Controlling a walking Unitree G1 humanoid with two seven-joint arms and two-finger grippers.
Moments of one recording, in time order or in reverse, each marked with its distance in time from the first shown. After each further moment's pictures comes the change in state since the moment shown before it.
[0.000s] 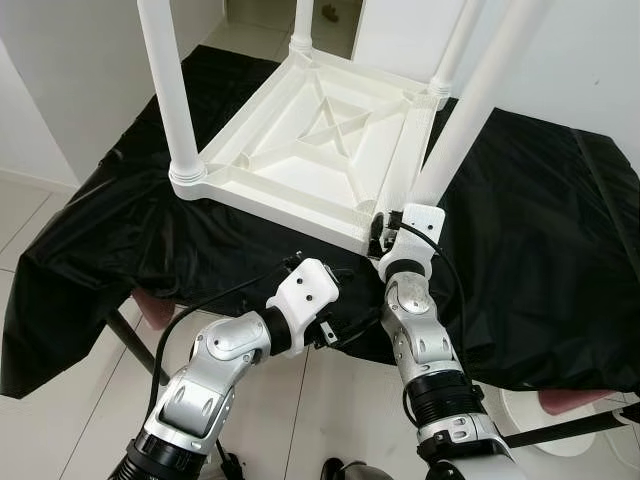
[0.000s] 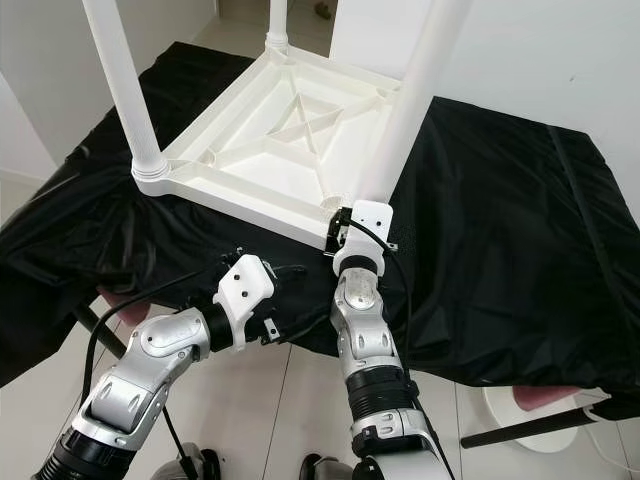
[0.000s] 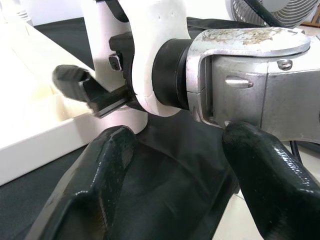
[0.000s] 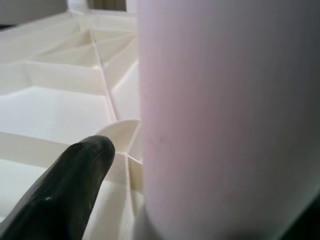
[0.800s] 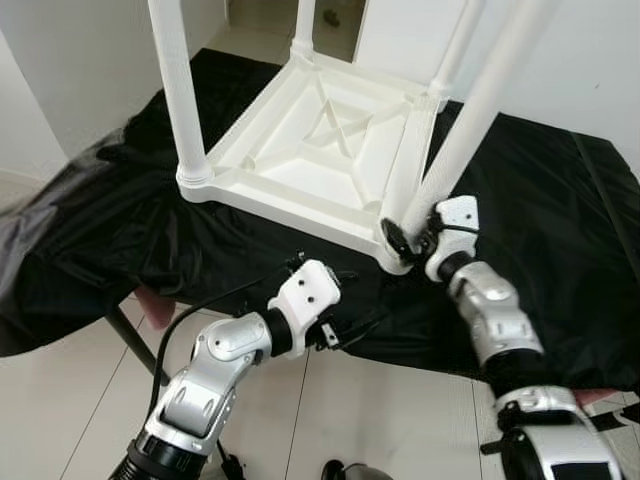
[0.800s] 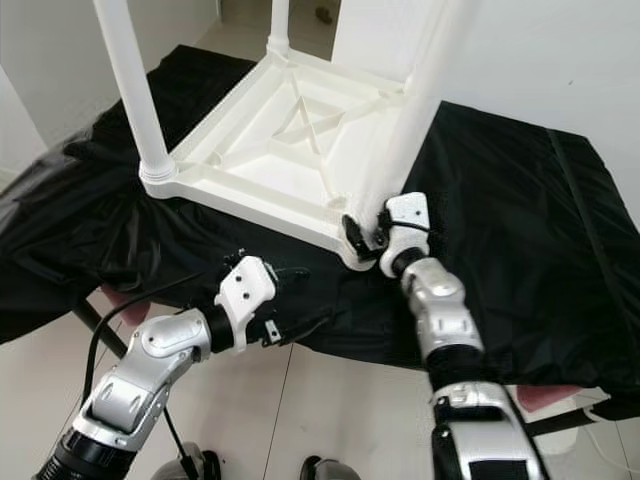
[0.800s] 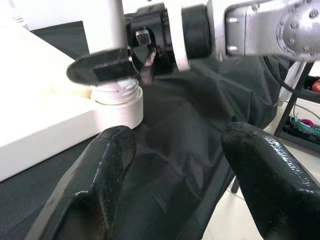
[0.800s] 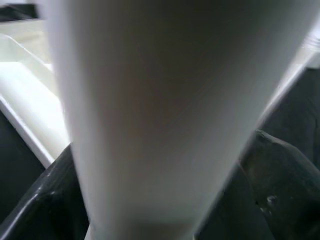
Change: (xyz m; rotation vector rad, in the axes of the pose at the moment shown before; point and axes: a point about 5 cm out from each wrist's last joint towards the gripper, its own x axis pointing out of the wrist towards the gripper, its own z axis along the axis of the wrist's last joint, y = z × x) left arm 0.000 -0.001 0.000 0.000 0.002 -0.005; right arm 0.027 -0.070 0.015 -0.218 0.028 0.533
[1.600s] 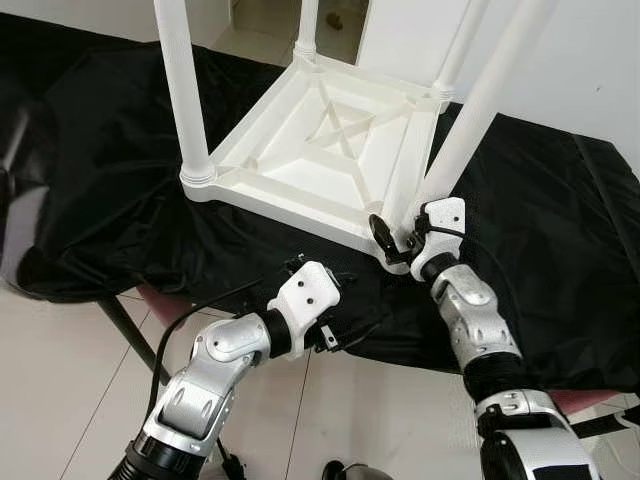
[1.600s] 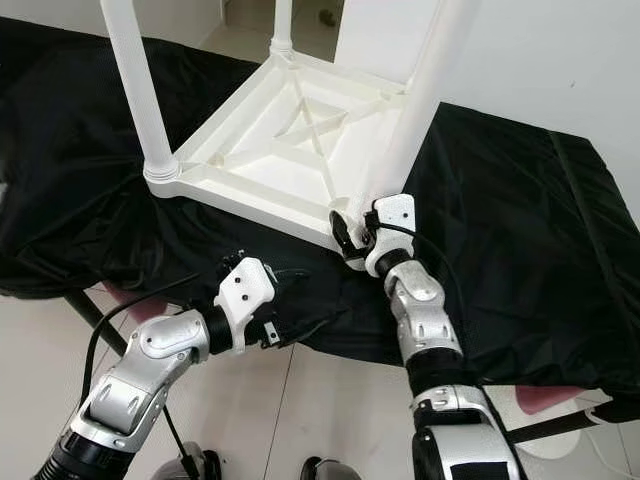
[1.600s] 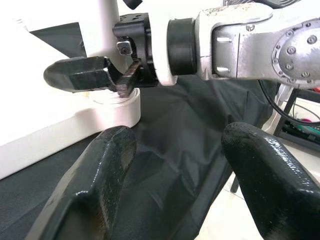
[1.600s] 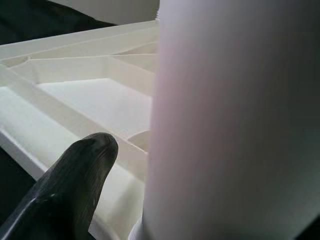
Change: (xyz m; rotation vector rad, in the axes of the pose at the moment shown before) left arm -0.002 0.000 0.000 0.001 0.001 0.004; right arm 0.007 0.023 -0.005 0.054 -0.050 -0.179
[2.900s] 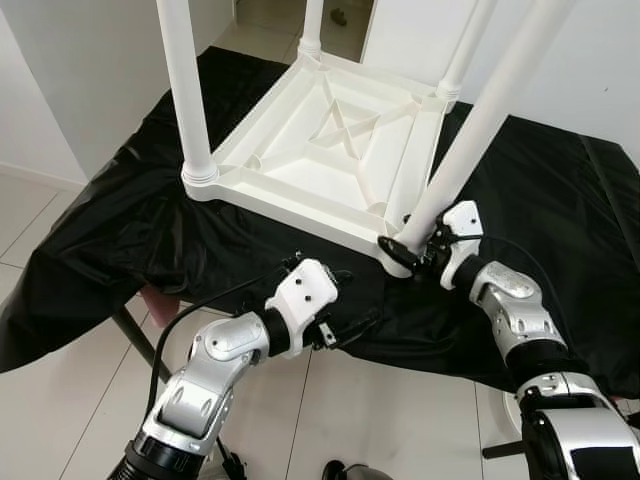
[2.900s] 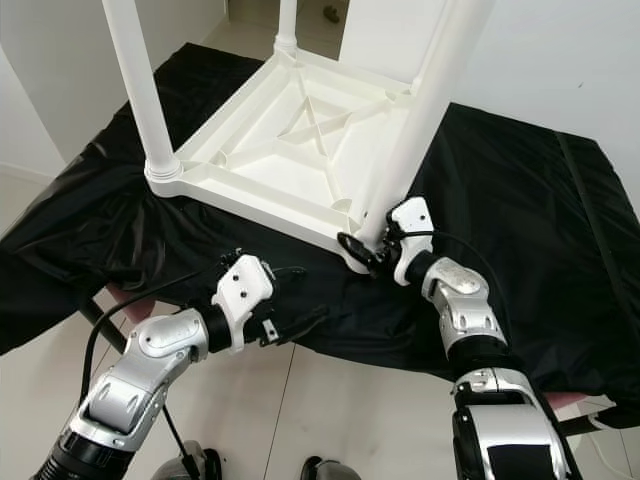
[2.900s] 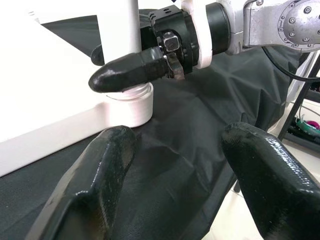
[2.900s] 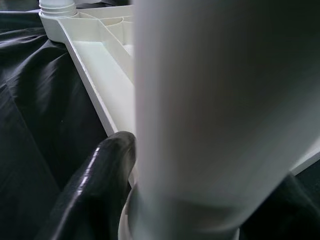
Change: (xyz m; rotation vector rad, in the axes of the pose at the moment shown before) left arm -0.001 0.001 -0.001 -0.008 0.007 0.007; right arm -0.011 -0.033 -0.002 -0.074 0.087 0.473
